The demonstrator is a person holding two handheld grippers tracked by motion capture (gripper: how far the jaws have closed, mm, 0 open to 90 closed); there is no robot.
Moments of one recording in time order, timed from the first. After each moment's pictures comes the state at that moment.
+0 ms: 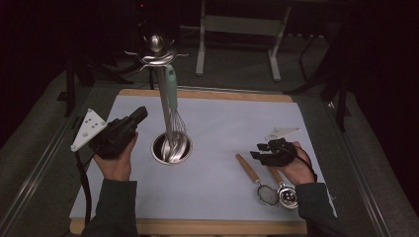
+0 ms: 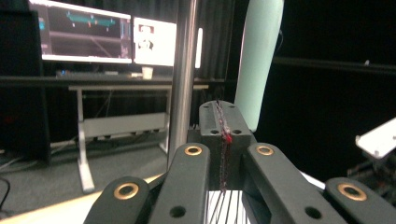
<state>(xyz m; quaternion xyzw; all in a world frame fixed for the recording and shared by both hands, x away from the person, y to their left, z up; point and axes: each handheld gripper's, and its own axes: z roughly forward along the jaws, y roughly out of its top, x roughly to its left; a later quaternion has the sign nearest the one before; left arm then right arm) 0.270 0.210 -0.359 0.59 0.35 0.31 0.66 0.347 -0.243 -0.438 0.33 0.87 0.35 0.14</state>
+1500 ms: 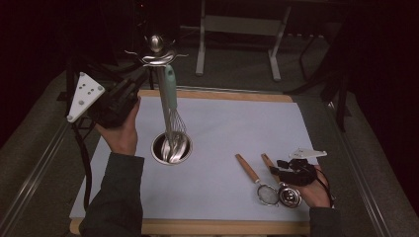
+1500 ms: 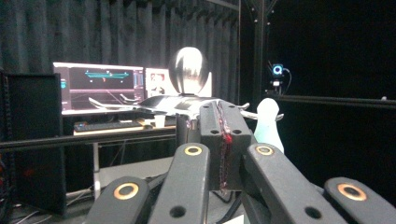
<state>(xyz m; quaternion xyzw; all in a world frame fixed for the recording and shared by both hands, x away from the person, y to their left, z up) 0.292 0.192 -0.287 0.55 0.32 0.38 0.68 0.310 -0.307 -0.480 0.41 0.82 0.36 0.14</state>
